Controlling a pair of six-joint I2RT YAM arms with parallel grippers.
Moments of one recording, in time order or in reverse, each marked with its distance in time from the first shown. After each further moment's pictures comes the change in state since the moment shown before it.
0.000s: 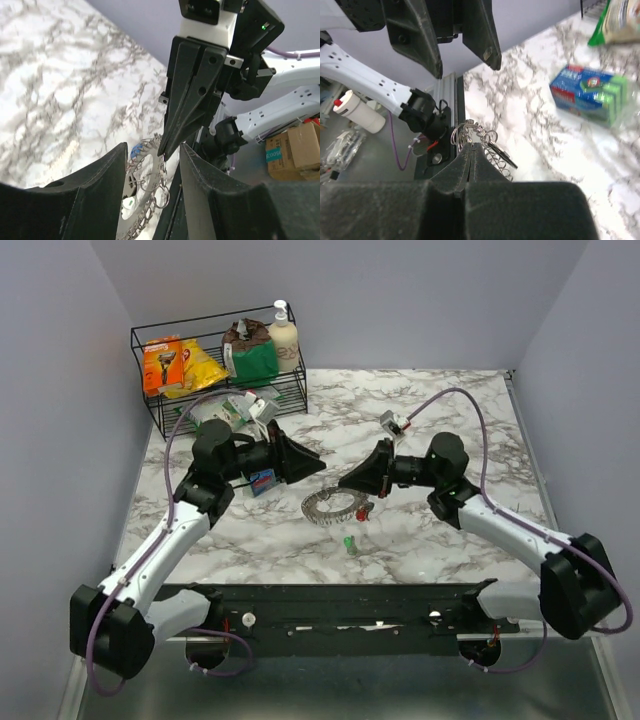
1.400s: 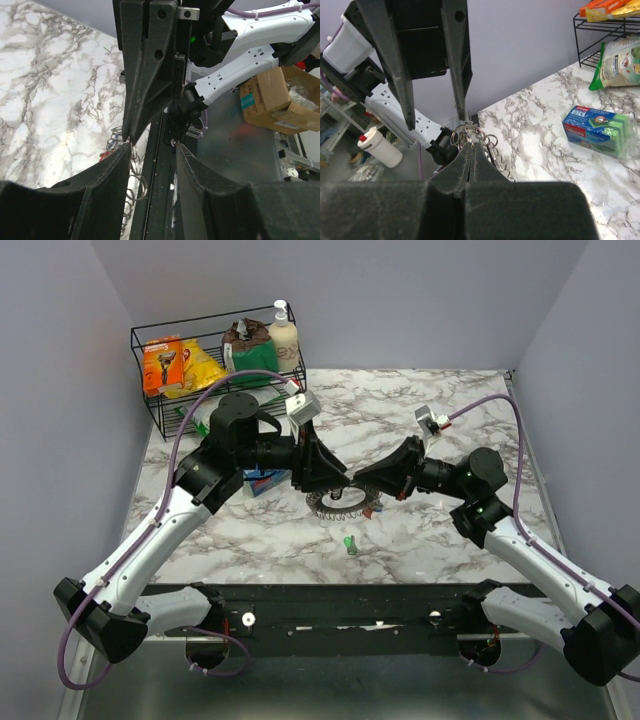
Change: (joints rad) left arm -0.230 0.063 0.448 -0.531 0.048 0.257; right arm 0.000 -0.296 -0.008 -0.050 0.126 0.164
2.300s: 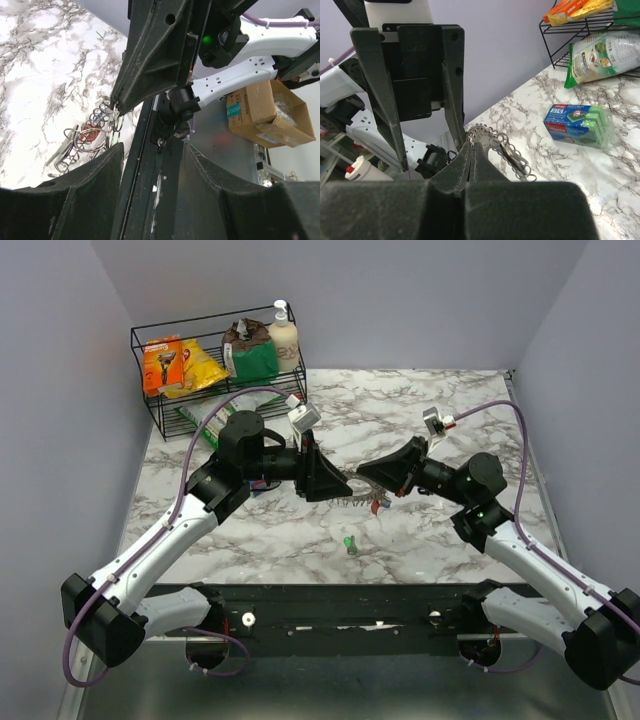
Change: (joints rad) left arm 0.000 -0.026 -0.203 0.189 -0.022 -0.177; right arm 0.000 -0.021 -0.053 0.000 0.158 0.047
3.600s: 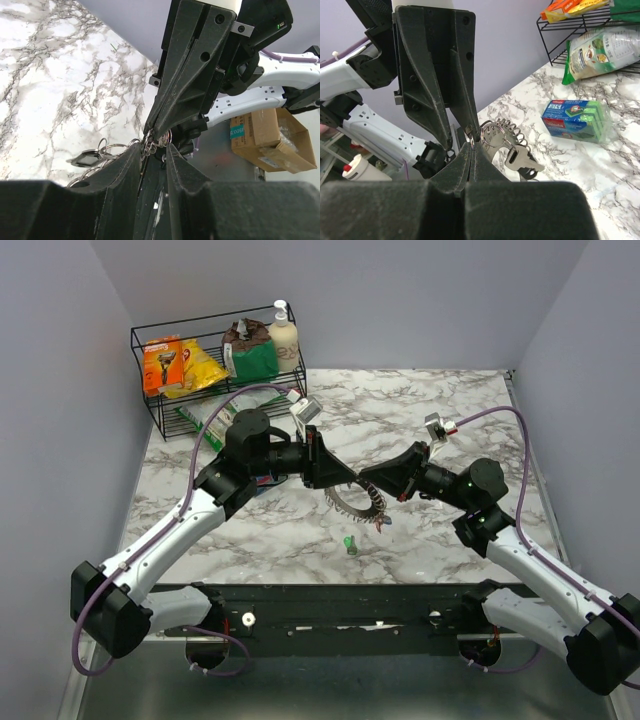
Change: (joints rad) left arm -0.005 0.053 -0.024 0.124 -0.080 -0.098; right arm 0.000 -0.037 -0.043 0.003 0.003 -0.006
